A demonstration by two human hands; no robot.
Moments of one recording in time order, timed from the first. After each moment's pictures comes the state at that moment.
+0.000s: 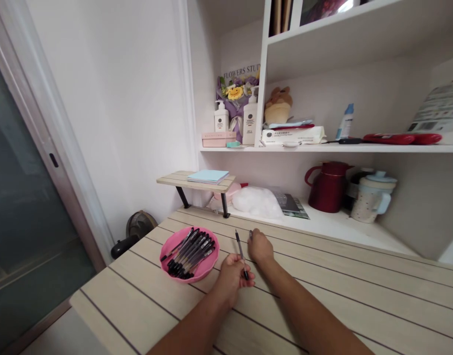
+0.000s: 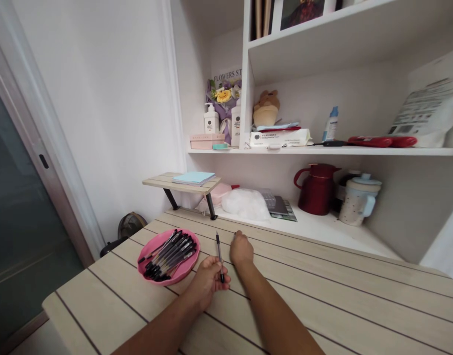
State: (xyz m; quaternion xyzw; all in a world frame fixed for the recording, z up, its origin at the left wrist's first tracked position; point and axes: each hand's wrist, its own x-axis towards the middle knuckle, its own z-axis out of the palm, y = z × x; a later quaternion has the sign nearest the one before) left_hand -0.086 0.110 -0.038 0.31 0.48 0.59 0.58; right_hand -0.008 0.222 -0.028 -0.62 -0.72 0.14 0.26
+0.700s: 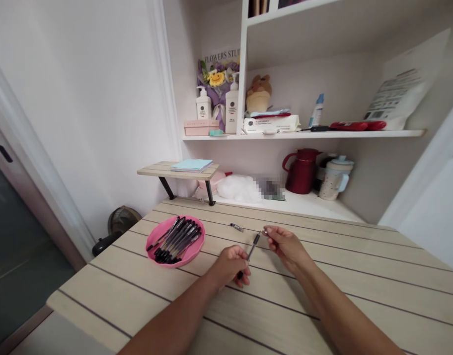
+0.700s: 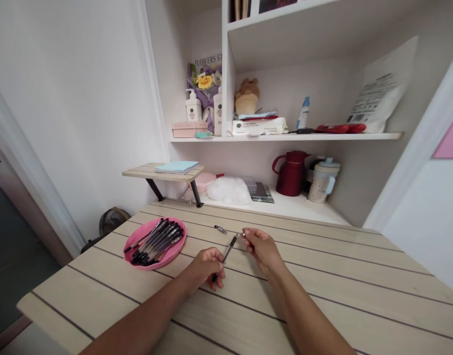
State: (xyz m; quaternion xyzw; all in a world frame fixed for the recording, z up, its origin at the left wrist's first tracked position) left_hand -0.075 0.089 -0.024 0.49 0.47 0.39 0.62; right_hand 0.099 0.161 -0.016 -0.46 -0.54 0.48 0.52
